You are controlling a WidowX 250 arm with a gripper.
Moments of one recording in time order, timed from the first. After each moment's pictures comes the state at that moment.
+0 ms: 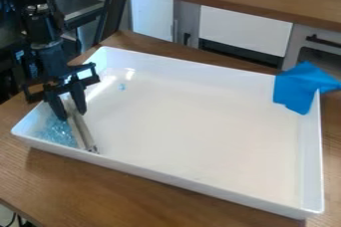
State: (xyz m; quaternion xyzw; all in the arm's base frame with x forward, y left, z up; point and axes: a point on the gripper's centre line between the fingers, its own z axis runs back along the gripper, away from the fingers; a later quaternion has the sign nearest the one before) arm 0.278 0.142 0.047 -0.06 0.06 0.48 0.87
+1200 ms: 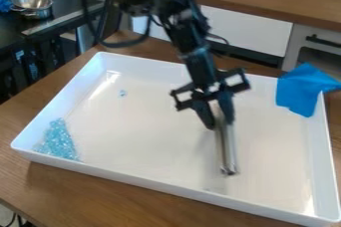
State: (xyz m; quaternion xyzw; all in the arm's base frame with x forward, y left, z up) arm 0.367 -0.080 0.063 -0.24 0.01 0.19 0.95
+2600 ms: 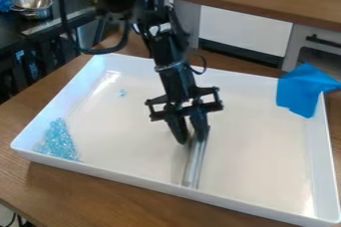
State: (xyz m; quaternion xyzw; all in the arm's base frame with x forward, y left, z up) arm 0.338 -0.027 0.044 -0.17 0.03 0.15 0.97
